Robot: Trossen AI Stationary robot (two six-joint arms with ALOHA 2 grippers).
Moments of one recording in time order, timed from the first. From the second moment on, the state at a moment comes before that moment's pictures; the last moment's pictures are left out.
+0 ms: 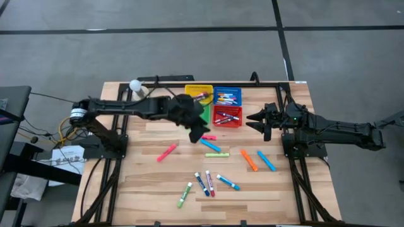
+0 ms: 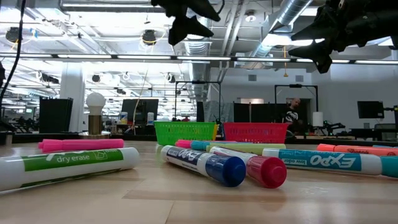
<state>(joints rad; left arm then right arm) 0.05 1.56 1.35 -0.40 0.12 -0.36 -0.23 0.50 0.36 -0.05 -0.13 0.36</state>
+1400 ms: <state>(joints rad) -0.56 1.77 1.34 -0.63 -0.09 -1.43 -0.23 0.50 0.36 -0.05 -0.13 0.36</state>
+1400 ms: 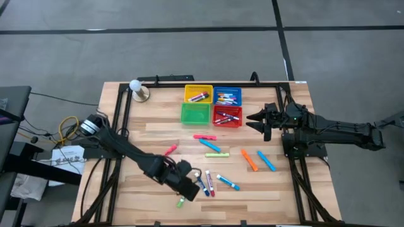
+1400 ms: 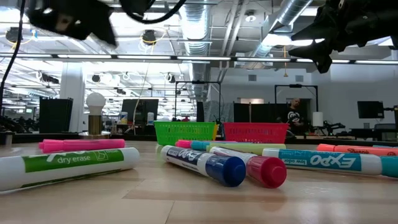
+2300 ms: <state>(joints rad) -0.60 1.94 1.34 -0.61 -0.08 -1.50 -0.23 0.50 0.36 -0.05 -0.13 0.36</state>
